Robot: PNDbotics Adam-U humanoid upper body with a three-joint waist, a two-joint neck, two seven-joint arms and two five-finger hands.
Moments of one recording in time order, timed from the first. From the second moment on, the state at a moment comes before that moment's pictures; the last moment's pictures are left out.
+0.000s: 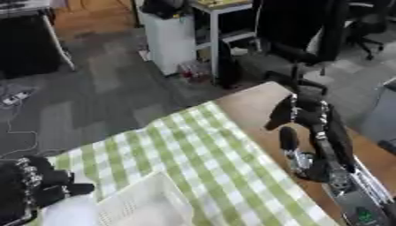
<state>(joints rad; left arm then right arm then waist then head) -0.67 0.68 -0.61 -1.59 -0.91 -0.68 0.57 -0.15 -0.50 -0.05 -1.99 0.80 -0.52 -0.40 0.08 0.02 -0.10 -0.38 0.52</state>
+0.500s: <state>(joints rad) -0.66 0.67 -0.64 -1.63 -0.57 -0.83 0.42 -0.15 -0.50 -0.05 -1.99 0.78 -0.53 -0.40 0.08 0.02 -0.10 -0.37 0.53</state>
